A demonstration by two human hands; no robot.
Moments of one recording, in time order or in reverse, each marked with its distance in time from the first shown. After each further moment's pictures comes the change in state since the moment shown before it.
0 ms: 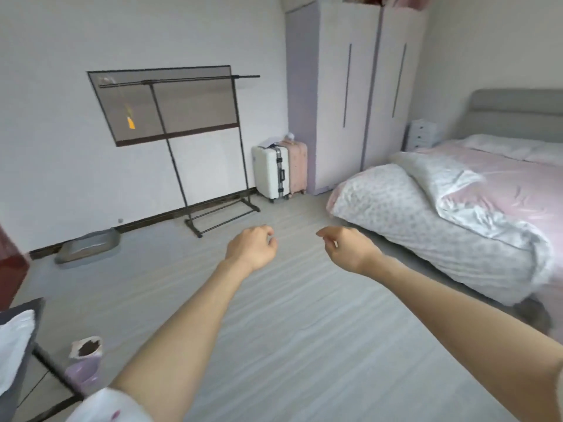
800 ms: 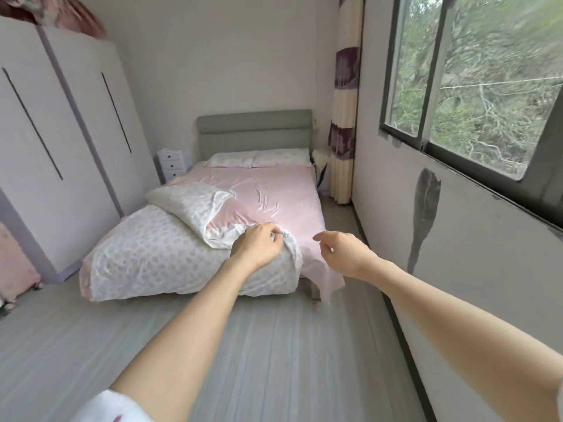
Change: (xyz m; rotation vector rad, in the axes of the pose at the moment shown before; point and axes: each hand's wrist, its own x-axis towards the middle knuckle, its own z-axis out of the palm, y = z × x) left_hand 0.193 0.549 0.234 -0.247 -0.327 0.933; right_hand -0.107 0.442 -0.213 -0.122 0.389 0.836
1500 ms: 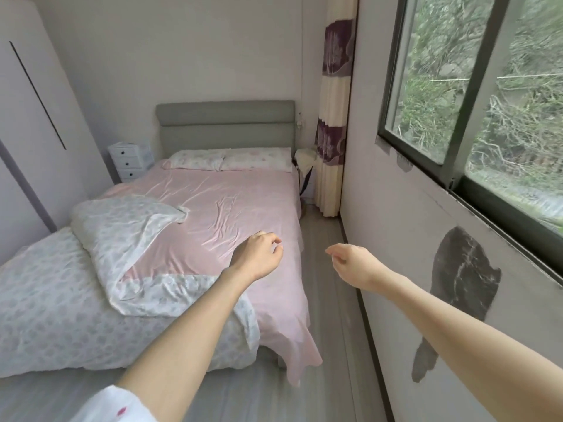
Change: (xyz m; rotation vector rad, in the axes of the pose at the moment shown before) left_hand 0.521 0.052 0.201 0.050 -0.060 0.056; right_hand 0.432 0.340 -0.052 0.028 -0.100 0.136
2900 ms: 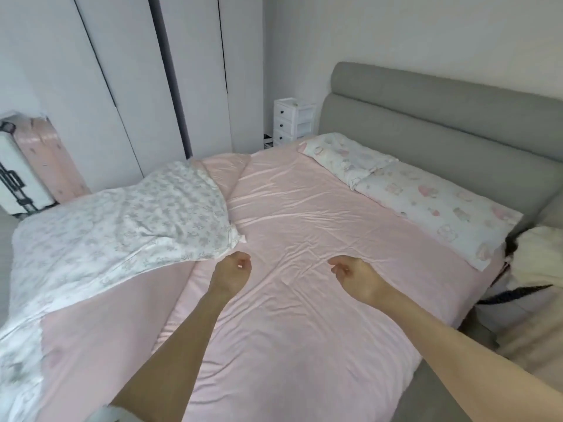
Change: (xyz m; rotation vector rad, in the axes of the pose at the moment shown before) left_hand 0.775 -0.389 0.129 -0.395 0.531 -1.135; right_hand 1.065 0.030 0.069 0.164 -0.552 -0.541
